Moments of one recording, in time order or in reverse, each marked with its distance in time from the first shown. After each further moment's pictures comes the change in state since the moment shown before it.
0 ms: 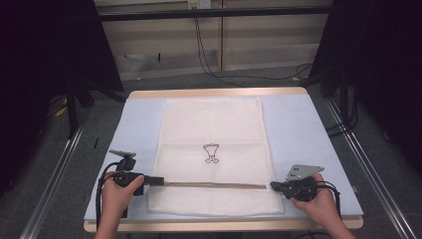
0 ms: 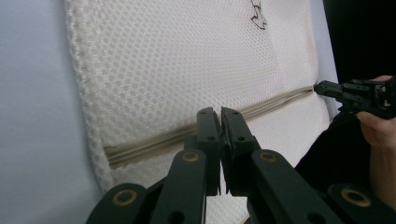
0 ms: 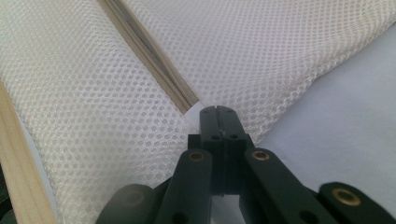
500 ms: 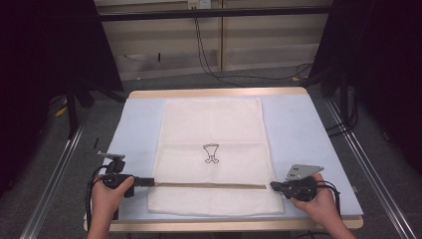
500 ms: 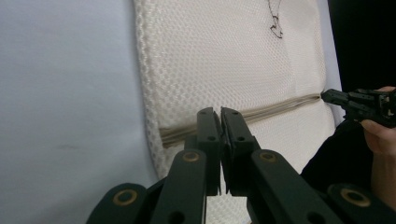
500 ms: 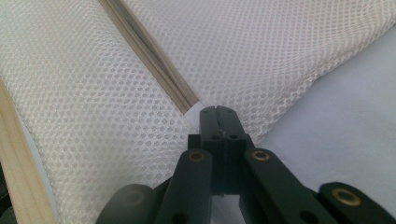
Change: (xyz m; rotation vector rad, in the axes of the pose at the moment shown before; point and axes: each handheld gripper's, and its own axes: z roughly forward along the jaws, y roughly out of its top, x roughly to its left) left arm 0.022 -0.005 -0.020 -0.035 0.013 -0.047; right arm 0.000 0.001 0.000 0.006 -0.003 -0.013
